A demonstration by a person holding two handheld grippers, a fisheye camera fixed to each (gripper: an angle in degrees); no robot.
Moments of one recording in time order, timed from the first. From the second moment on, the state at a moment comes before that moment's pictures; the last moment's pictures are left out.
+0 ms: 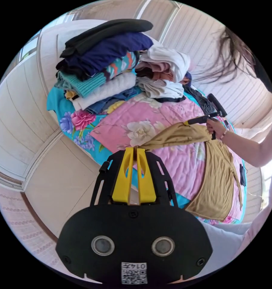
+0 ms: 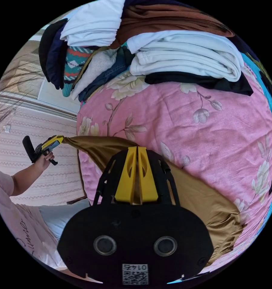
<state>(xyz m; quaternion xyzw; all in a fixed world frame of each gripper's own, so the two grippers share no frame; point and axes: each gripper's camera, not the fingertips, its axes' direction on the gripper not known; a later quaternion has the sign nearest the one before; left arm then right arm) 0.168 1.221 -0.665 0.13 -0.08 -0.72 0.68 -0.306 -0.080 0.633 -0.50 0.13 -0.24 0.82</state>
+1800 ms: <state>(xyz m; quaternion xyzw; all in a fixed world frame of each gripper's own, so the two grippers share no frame) 0.044 1.150 -0.516 0.01 -0.04 -0.78 0.62 -0.222 -0.037 0.389 -0.41 0.18 -0.20 0.87</state>
